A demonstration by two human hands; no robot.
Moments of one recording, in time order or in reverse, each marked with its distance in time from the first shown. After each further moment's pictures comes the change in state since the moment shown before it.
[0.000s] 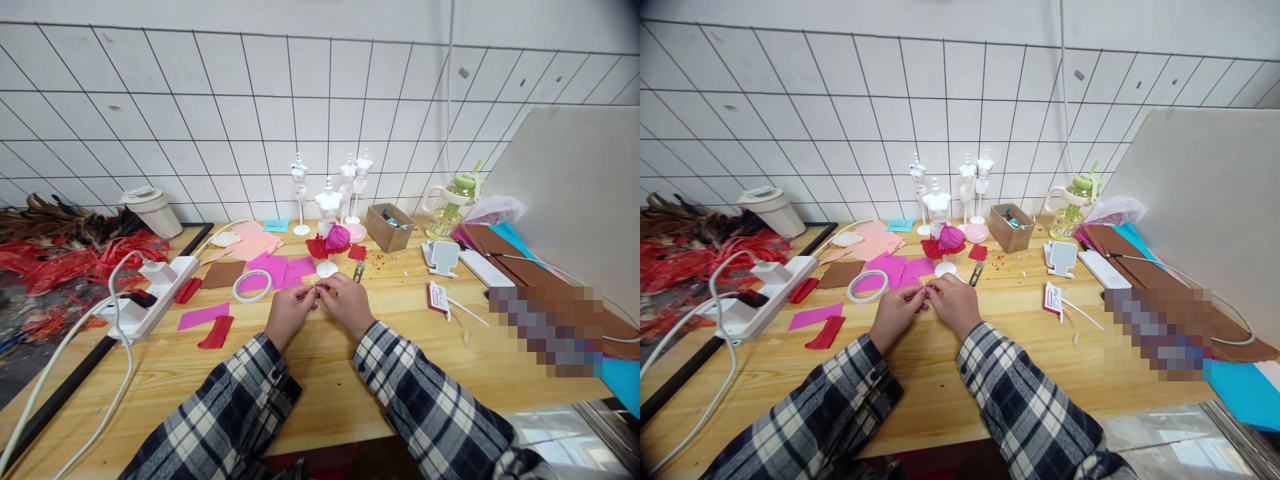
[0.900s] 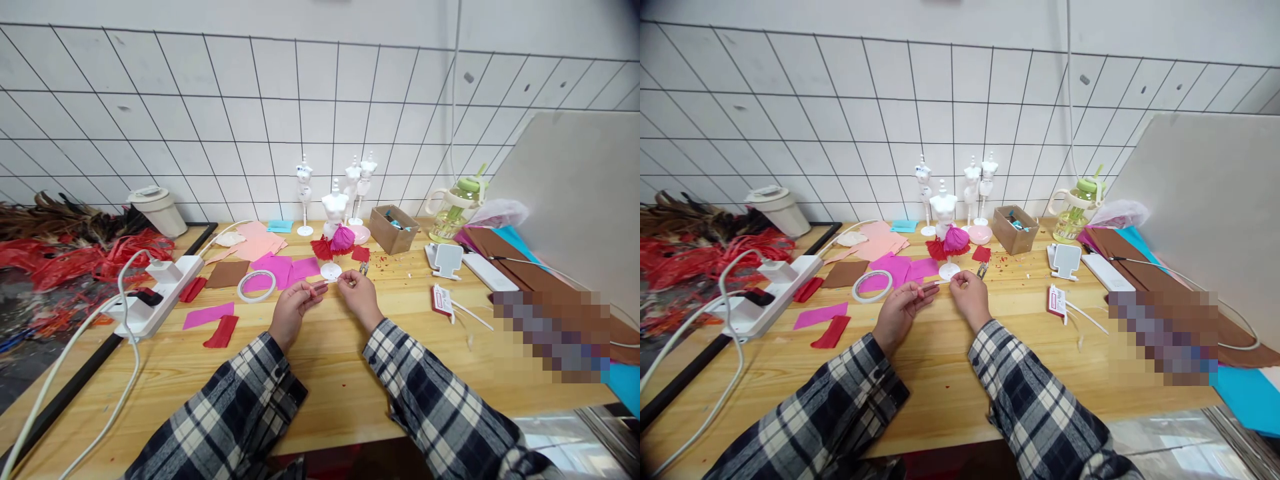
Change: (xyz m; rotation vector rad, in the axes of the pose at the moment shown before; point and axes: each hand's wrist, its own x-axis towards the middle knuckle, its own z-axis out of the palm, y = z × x) left_hand -0.005 -0.002 -0.001 -0.839 -0.079 -0.200; right_hand 0.008 0.028 0.013 0.300 0.122 0.480
